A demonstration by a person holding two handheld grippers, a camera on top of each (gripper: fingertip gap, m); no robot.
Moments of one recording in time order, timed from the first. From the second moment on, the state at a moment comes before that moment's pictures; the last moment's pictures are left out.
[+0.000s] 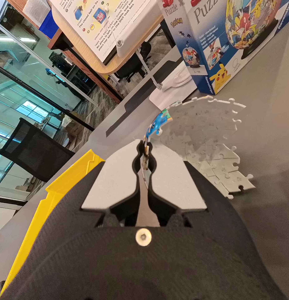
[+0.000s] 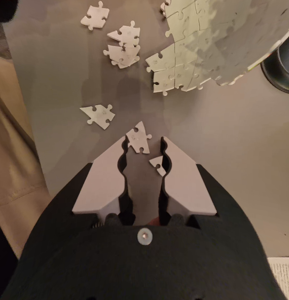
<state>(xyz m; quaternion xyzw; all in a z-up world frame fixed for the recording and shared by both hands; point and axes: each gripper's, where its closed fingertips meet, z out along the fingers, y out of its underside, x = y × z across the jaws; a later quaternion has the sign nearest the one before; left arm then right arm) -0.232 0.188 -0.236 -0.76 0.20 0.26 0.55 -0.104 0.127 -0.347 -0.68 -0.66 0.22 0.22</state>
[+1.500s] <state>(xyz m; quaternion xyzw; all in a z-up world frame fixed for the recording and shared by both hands) -0.222 0.198 -0.241 -0.78 0.22 0.25 0.53 -0.121 0.184 -0.323 -0.76 -0.48 0.35 0.25</state>
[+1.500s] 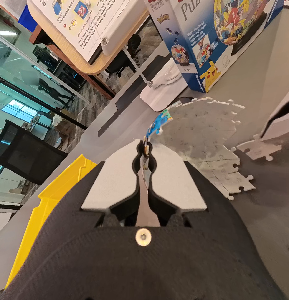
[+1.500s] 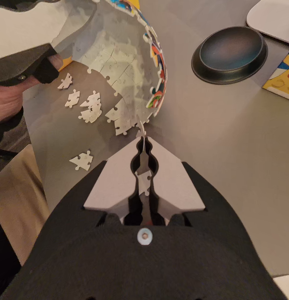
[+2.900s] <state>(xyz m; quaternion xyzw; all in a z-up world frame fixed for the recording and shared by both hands) -0.207 0.199 -0.237 -0.76 0.26 0.29 0.52 -0.128 0.199 -0.328 -0.80 -0.40 0.36 0.25</state>
